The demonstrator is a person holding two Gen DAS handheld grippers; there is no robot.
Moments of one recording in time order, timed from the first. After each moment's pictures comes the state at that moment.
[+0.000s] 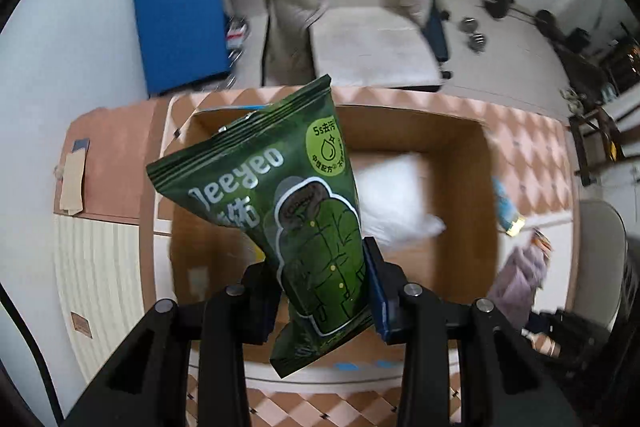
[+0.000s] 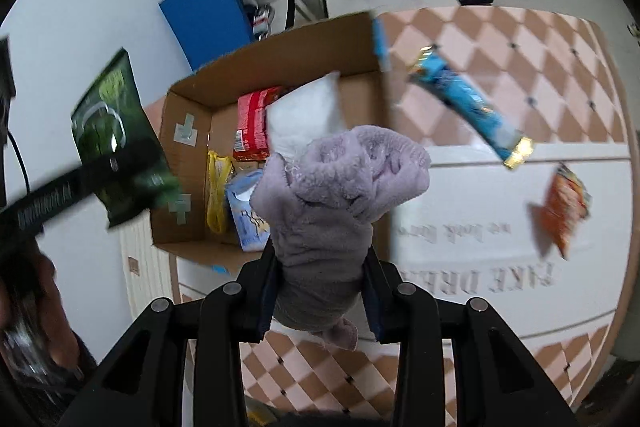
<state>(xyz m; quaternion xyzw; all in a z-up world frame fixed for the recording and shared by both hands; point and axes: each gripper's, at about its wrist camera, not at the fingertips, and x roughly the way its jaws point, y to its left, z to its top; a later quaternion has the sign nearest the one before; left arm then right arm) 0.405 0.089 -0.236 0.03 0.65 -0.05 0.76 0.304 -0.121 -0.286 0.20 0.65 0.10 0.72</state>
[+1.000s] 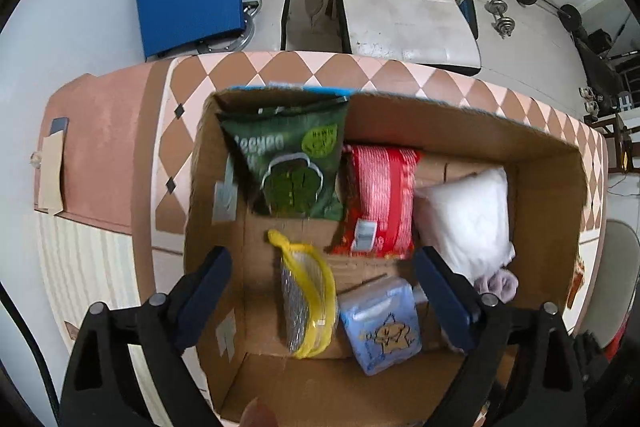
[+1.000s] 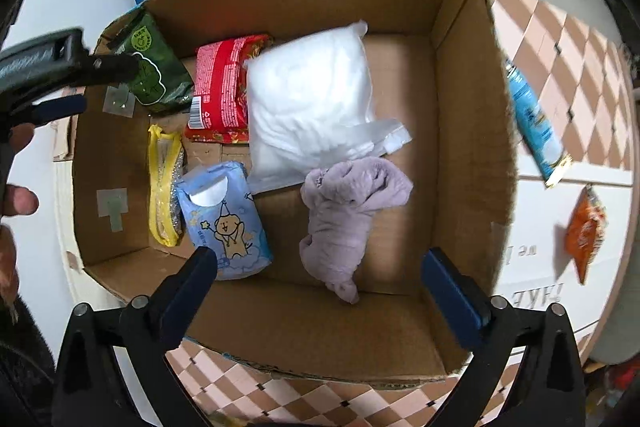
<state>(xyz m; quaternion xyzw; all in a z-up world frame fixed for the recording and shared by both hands) 0.440 0.128 -0.297 0.02 0.69 -0.05 0.72 0.342 -0.051 -0.353 0.10 0.70 0.04 0.70</state>
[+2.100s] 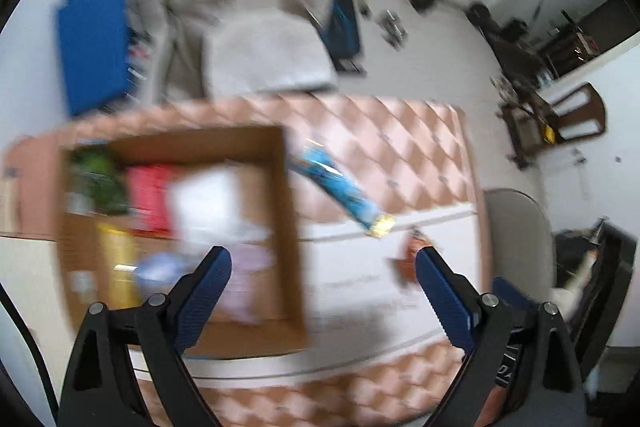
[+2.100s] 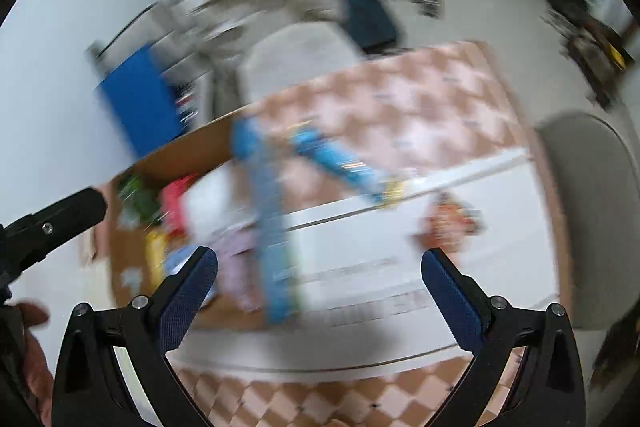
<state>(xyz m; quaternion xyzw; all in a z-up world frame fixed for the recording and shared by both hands) 0.377 -0.103 -0.213 -0.02 0.66 -0.18 0.73 0.260 -0.291 -0.243 0.25 0.58 -0.10 0.77</state>
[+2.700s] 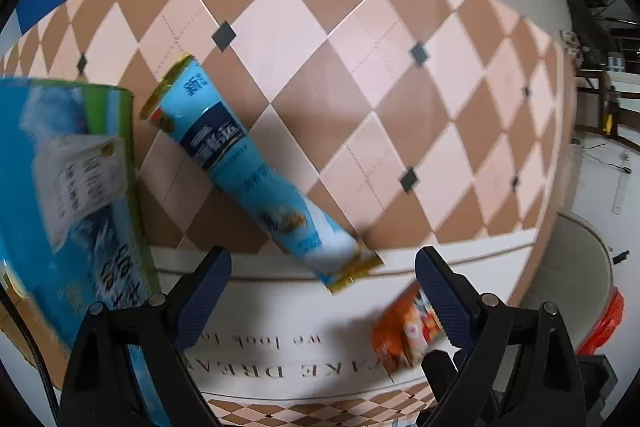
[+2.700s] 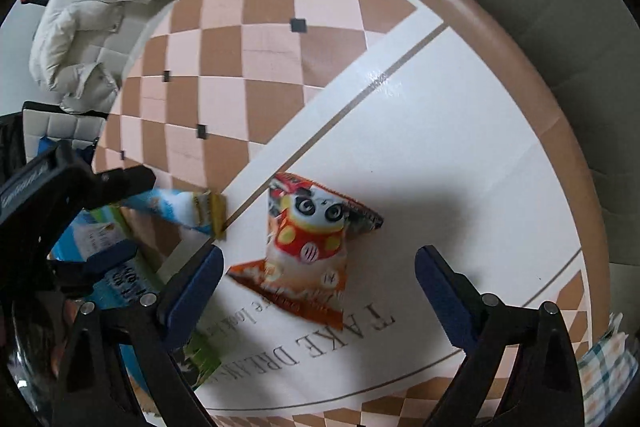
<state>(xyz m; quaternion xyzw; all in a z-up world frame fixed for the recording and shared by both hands) 0.437 -0.225 -0.418 0.00 0.80 -0.07 0.60 0.258 -0.410 -0.423 0.40 0.64 -0.18 0.63</state>
